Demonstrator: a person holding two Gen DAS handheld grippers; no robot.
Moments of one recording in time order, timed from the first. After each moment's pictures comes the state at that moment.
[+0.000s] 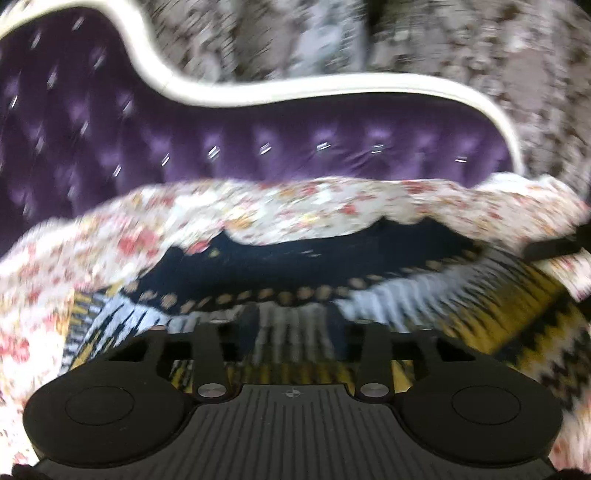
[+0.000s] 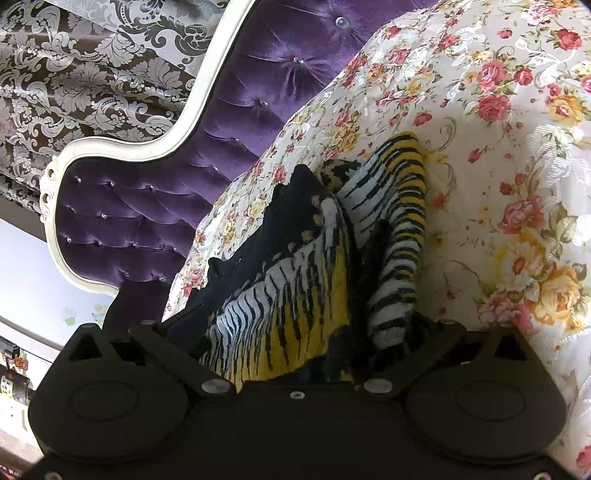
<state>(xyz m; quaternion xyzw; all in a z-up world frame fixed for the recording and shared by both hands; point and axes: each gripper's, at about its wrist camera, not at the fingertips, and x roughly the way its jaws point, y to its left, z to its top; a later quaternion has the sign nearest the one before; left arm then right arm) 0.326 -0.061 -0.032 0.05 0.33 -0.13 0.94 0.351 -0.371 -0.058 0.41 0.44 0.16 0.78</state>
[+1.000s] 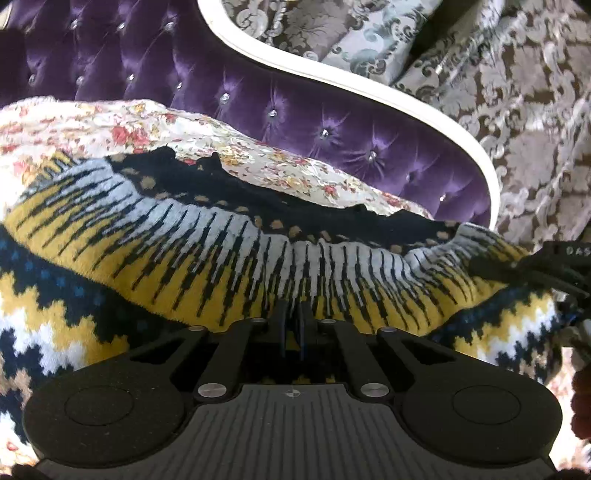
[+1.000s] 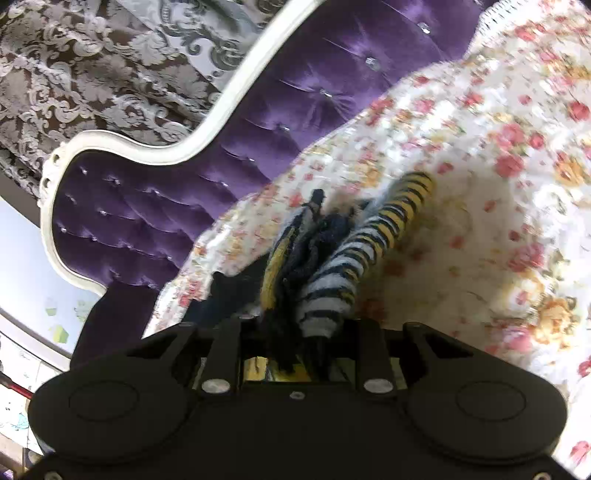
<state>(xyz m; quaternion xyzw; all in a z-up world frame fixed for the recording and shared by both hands) 0.306 -0.036 -0.071 -0.18 0.36 -0.14 0.90 0.346 -0.347 -0.013 0.34 0.41 0.14 0.84</state>
